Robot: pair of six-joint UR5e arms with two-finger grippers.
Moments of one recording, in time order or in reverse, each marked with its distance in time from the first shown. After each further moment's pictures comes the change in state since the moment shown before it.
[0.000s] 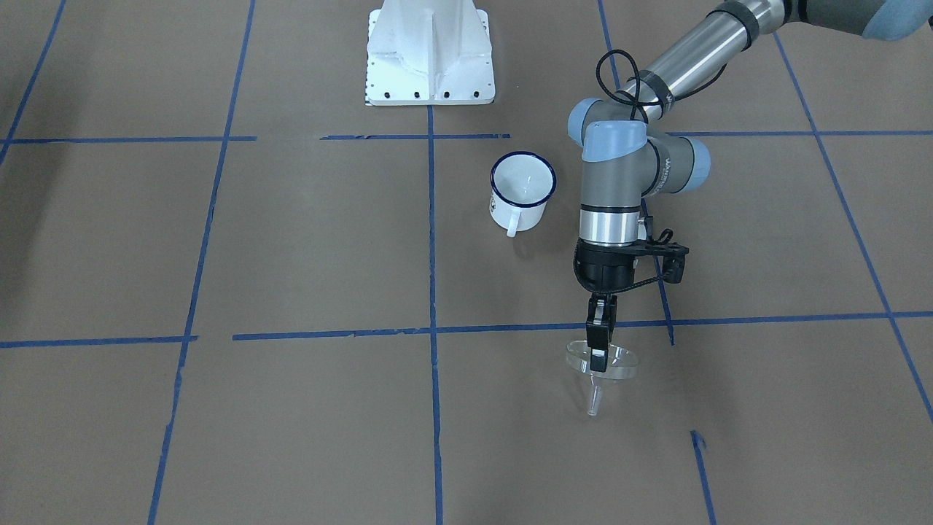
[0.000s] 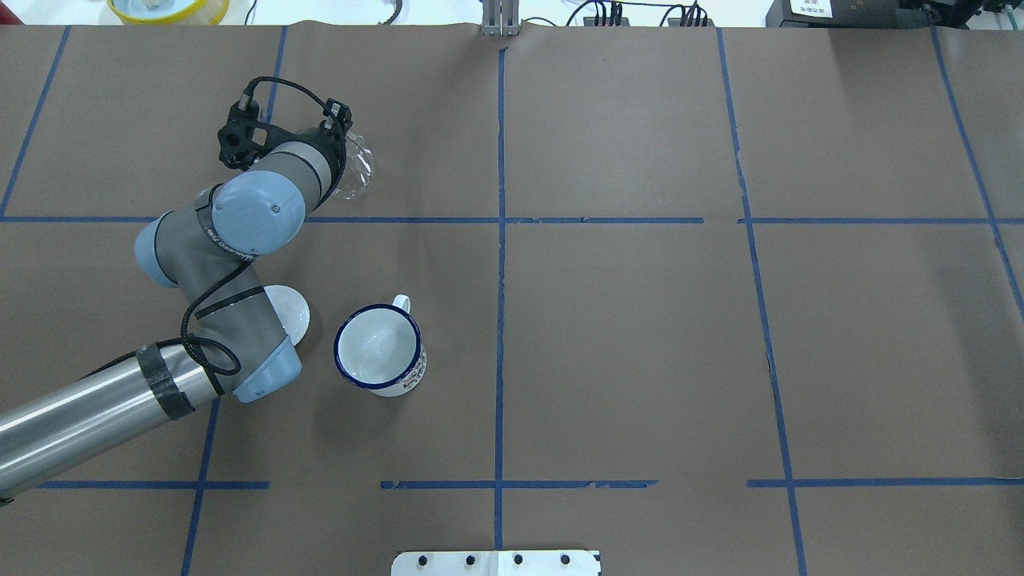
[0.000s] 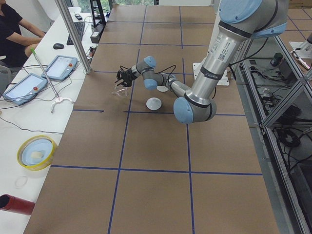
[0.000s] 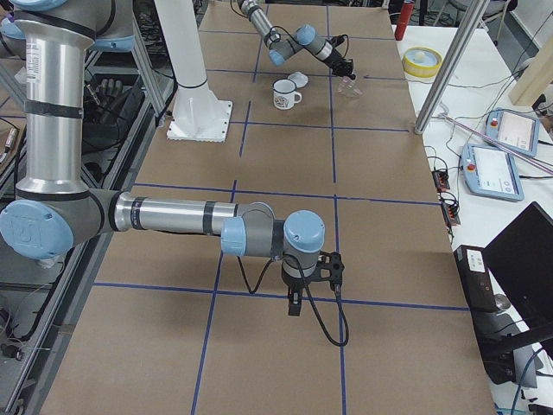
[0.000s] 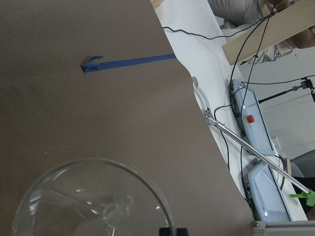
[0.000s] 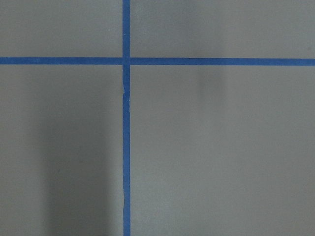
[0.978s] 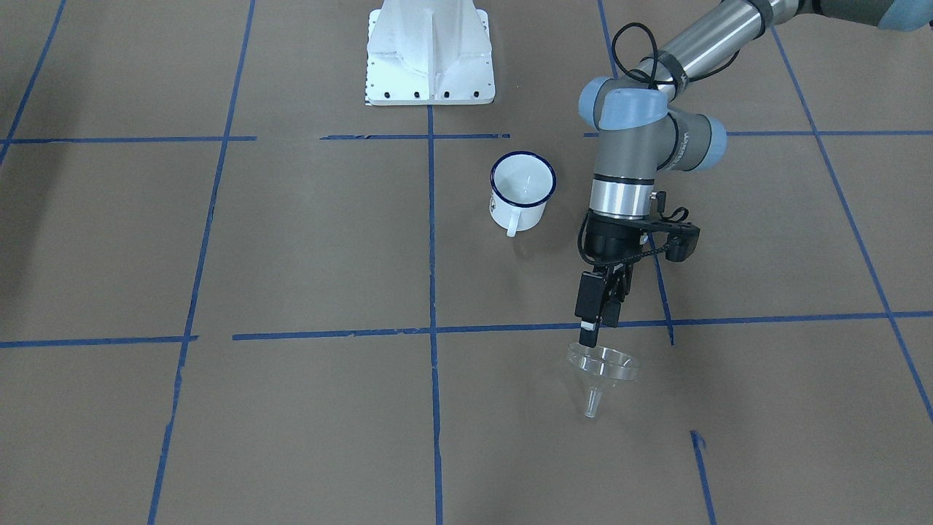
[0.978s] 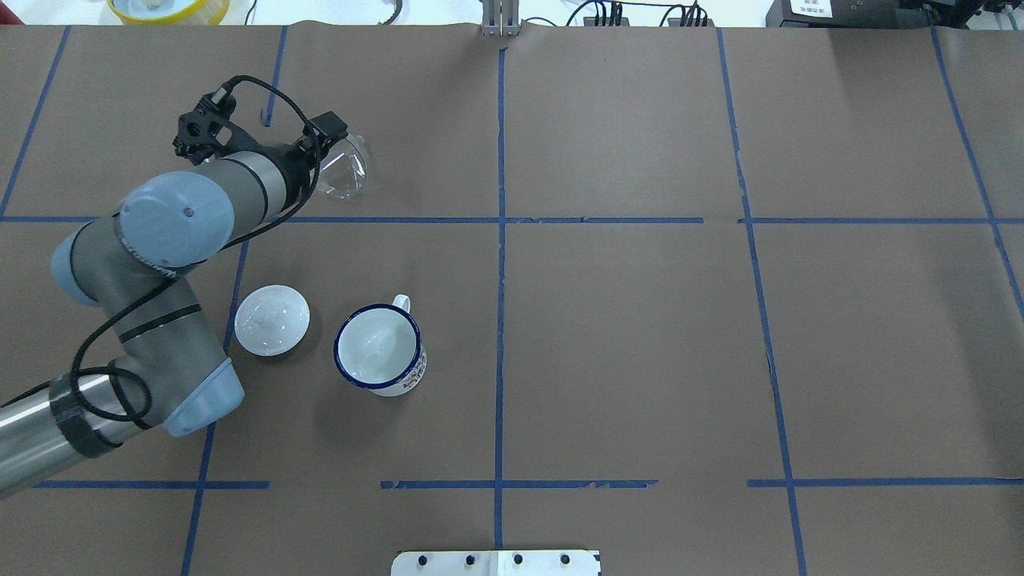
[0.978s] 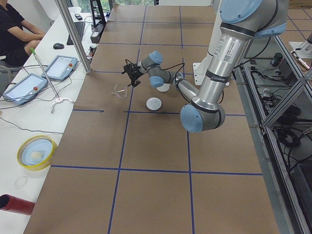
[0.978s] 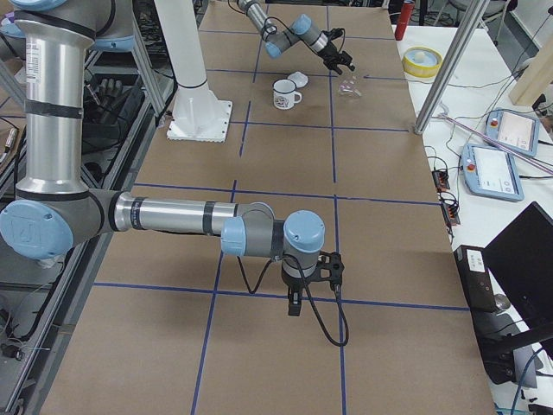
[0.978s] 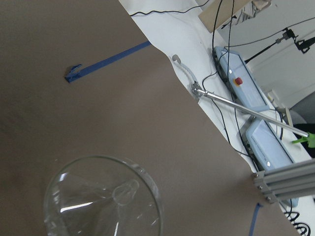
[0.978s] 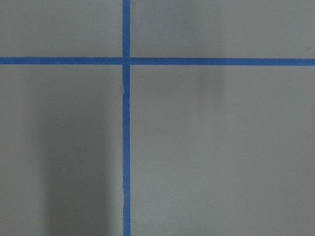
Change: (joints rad) left arm -0.011 0.177 -0.348 0.147 -0.210 0.373; right arm 0.000 0.000 0.000 0.000 0.000 0.000
